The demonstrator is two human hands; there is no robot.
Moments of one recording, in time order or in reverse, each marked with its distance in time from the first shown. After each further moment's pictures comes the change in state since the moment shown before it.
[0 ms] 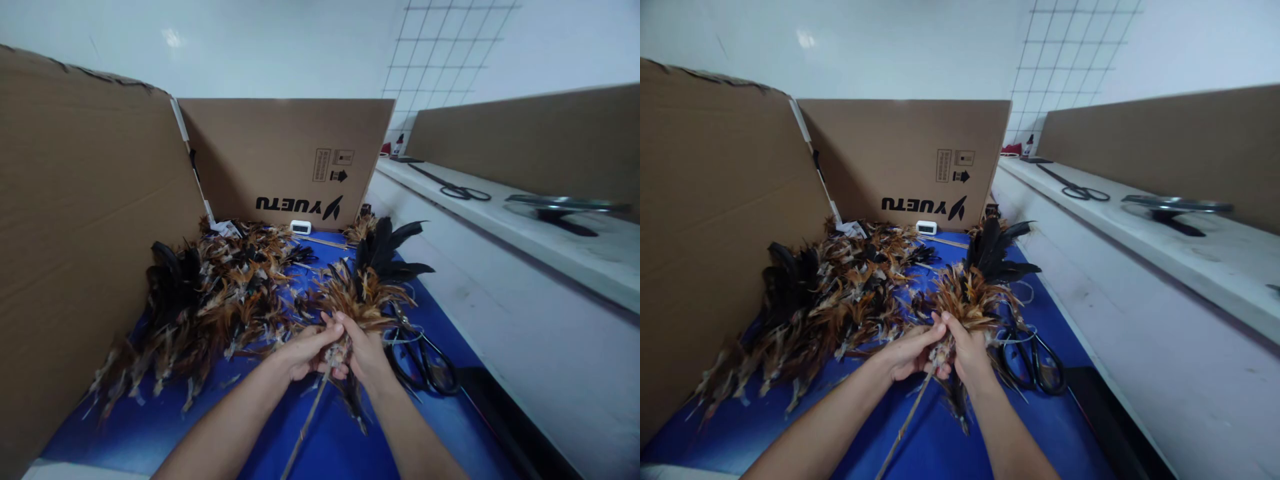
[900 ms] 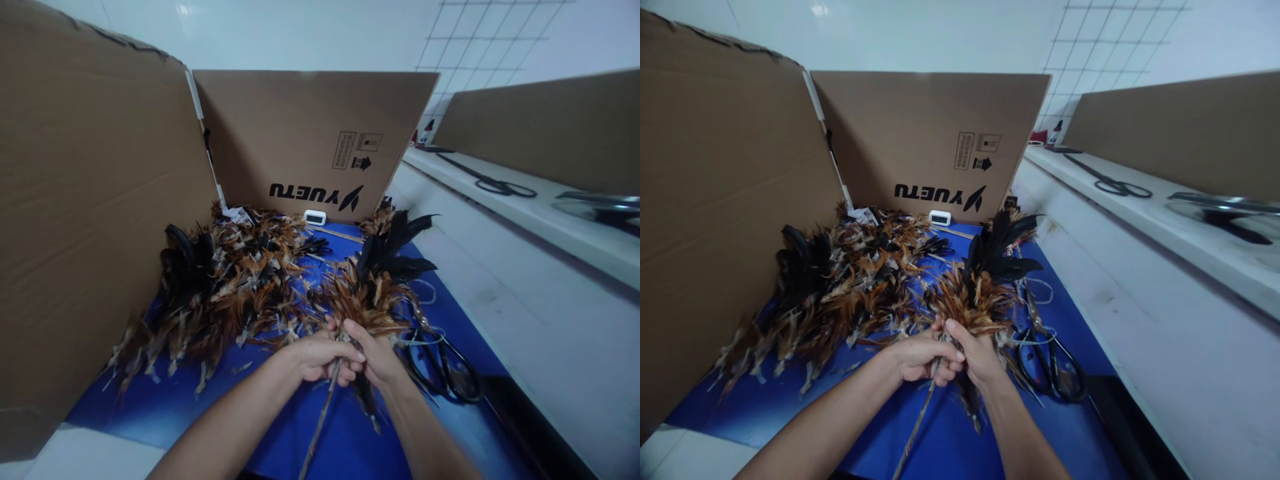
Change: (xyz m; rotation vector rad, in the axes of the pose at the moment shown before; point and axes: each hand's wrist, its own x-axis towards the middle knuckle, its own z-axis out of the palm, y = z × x) left_hand -0.004 -0.004 -0.004 -0.060 -0.136 -0.169; right_hand -0.010 0.003 -0.003 -0.267 -0.240 0.106
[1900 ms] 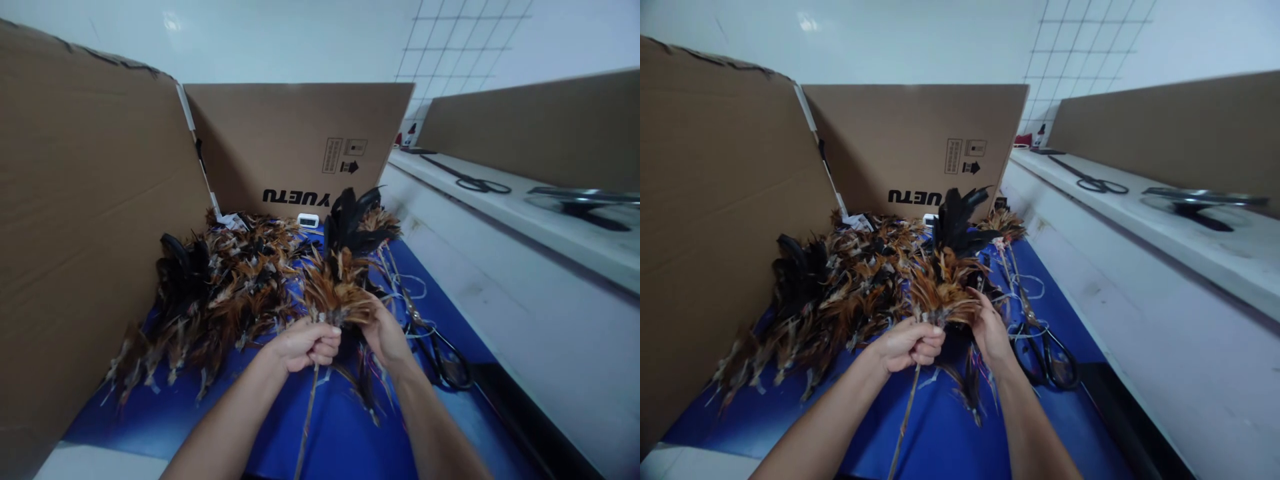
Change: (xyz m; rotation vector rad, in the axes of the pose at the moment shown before) left_hand -0.027 0.014 -0.012 -0.081 -0.110 0.197; right_hand 0.028 -0.004 -0.035 0.097 0.123 -0.201
